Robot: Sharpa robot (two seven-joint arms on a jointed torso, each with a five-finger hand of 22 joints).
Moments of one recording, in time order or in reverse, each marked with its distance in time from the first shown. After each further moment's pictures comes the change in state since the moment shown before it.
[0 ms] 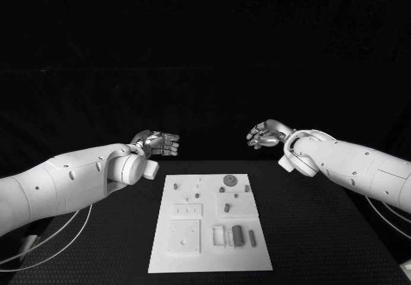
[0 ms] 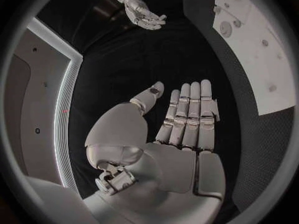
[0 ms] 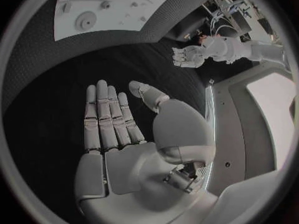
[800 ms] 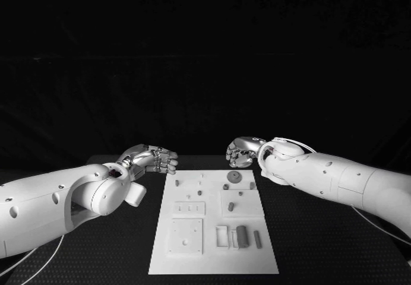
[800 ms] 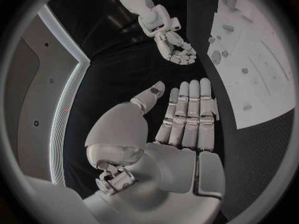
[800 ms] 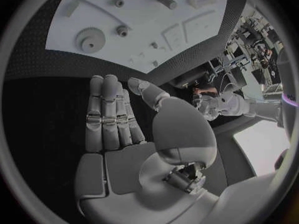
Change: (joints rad) left arm 0.015 -0.197 0.000 0.365 -0.074 0.043 0.033; left_hand 0.012 -0.004 0.007 -0.007 0.000 0.042 -0.003 0.000 -0.023 0.047 -0.012 -0.014 -0.001 0.044 -0.008 0.000 0.015 -0.008 0.029 -0.015 0.004 0.005; right arm -0.034 0.070 0.000 0.013 -0.519 0.014 -0.055; right_hand 0.047 -0.037 -0.003 -0.013 0.000 0.114 -0.027 -0.032 0.032 0.121 -0.054 -0.036 0.011 0.277 -0.103 0.228 0.246 0.023 0.330 -0.116 0.180 0.038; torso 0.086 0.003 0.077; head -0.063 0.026
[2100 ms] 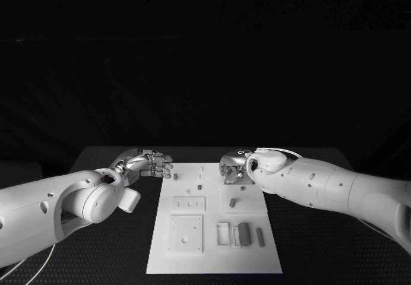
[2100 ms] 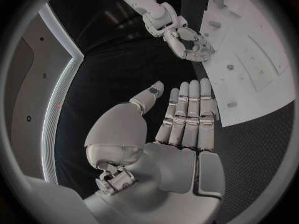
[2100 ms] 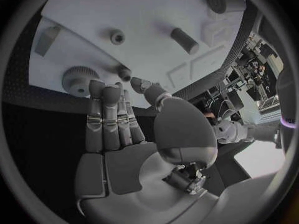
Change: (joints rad) left arm 0.000 -0.006 0.000 0.015 -0.003 0.000 0.005; left_hand -0.013 -0.013 -0.003 0.003 0.000 0.000 0.000 -0.008 -0.009 0.000 0.000 -0.014 -0.004 0.000 0.000 -0.004 0.002 -0.002 0.000 0.000 0.000 0.001; right arm -0.024 0.014 -0.024 0.030 -0.216 0.096 -0.074; right_hand -0.020 -0.027 -0.005 0.005 0.000 0.012 0.005 -0.040 0.011 0.022 -0.004 -0.054 -0.014 0.013 -0.005 0.233 0.072 -0.019 0.006 -0.042 0.266 -0.001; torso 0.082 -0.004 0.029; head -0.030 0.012
